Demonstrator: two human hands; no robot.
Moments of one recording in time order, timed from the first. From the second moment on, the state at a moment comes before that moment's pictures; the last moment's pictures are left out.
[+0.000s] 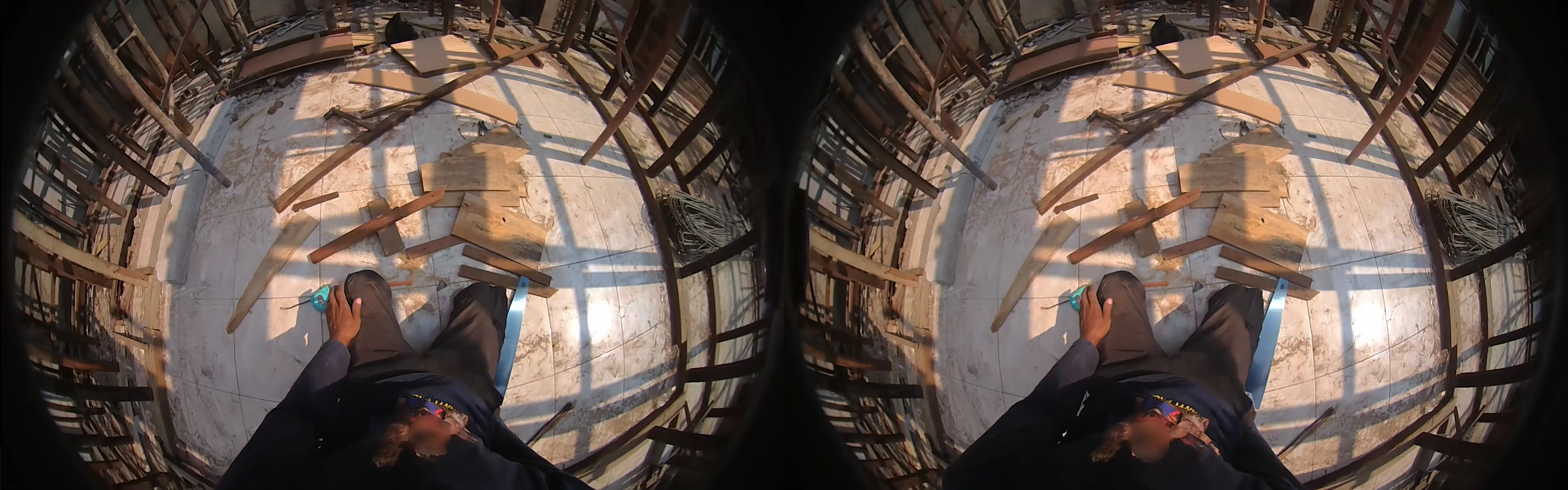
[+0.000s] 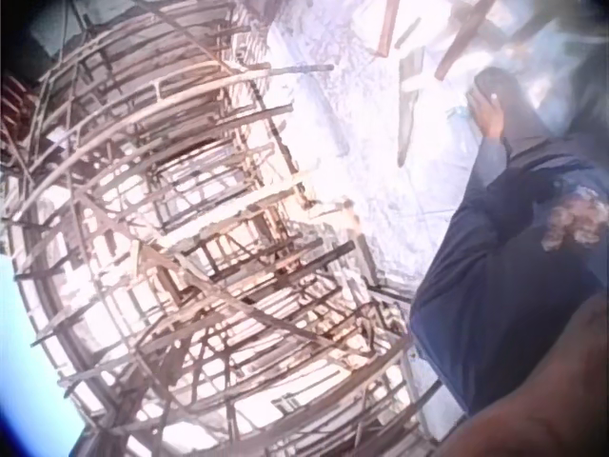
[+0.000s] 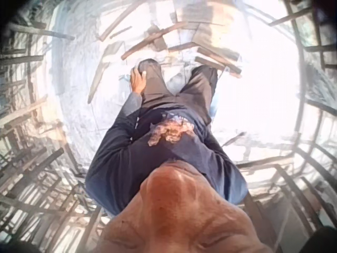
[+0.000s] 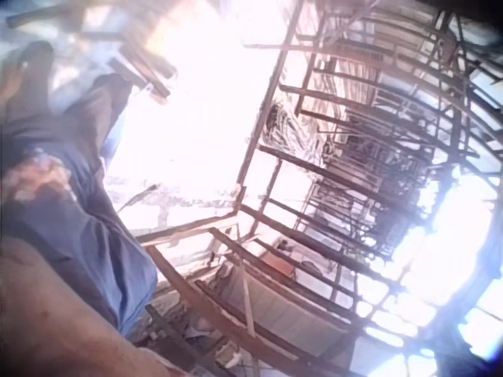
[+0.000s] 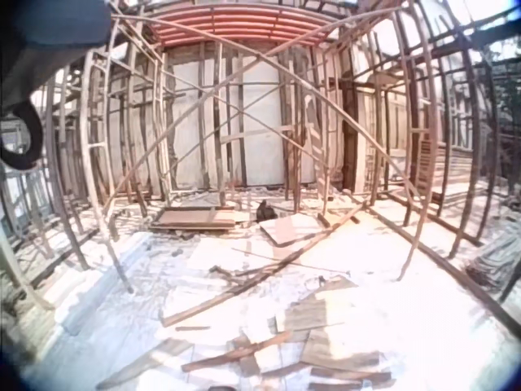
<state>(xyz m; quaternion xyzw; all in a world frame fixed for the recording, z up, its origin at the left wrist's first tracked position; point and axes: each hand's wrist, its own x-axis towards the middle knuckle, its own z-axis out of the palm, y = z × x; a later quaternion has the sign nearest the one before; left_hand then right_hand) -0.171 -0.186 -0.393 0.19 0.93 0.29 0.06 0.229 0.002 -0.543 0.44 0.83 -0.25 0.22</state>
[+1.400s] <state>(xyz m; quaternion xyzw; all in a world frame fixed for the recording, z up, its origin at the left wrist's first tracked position) -0.380 -0.004 -0.487 0.15 0.97 0.20 -0.02 0.236 0.017 -0.198 0.60 0.58 -0.46 -0.31</state>
